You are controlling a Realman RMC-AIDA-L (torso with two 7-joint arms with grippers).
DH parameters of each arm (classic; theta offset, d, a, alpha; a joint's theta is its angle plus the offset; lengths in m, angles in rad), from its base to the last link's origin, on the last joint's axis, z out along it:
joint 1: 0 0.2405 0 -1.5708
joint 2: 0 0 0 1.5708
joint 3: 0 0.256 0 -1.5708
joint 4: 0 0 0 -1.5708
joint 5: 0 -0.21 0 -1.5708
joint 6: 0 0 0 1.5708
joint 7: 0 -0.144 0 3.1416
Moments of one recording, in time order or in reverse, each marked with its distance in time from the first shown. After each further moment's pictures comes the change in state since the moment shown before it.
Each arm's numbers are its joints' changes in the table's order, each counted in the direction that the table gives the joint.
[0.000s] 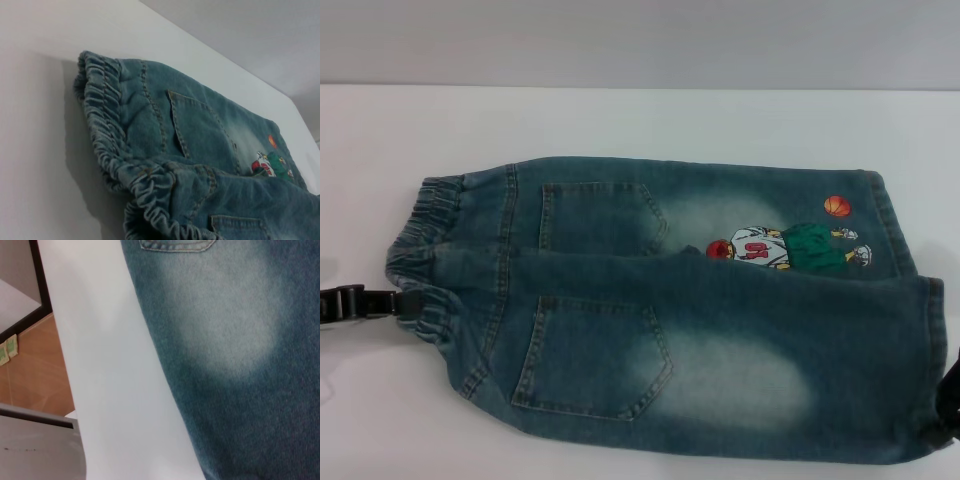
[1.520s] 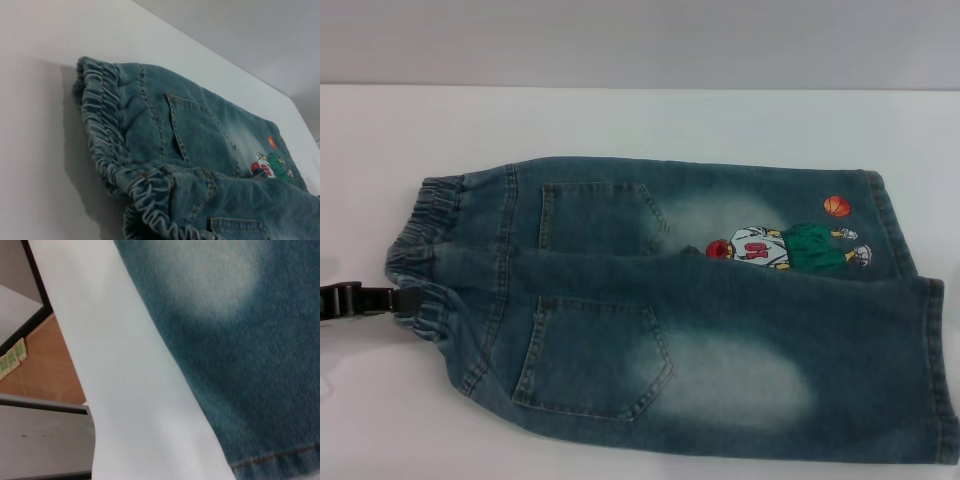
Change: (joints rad) left arm -0.002 0.002 0.000 0.012 0.000 -0.006 0.003; right arm -0.032 -0.077 0.002 0.084 0.003 0.014 -0.035
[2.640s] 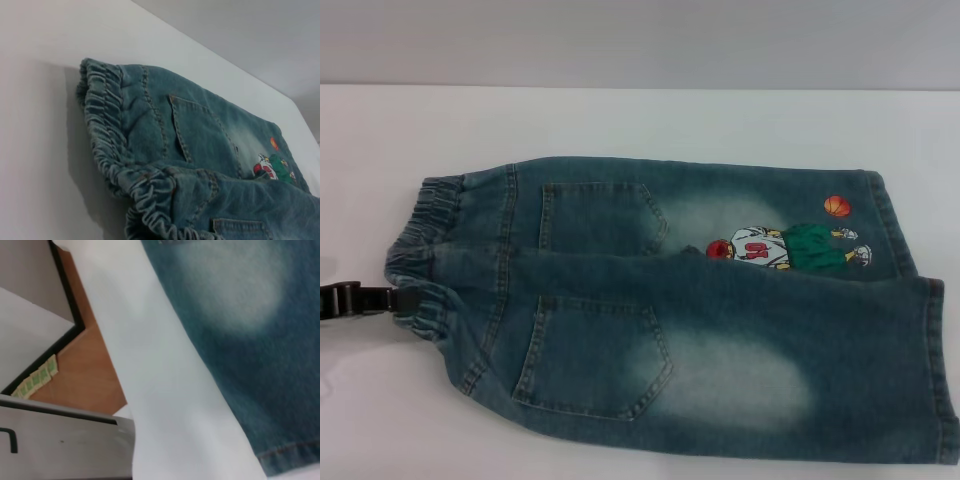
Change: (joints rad) left arm 0.002 0.000 0.000 0.000 0.002 0.006 0.000; right arm -0.001 -0.063 0.074 -0.011 -0.029 0.141 0.035
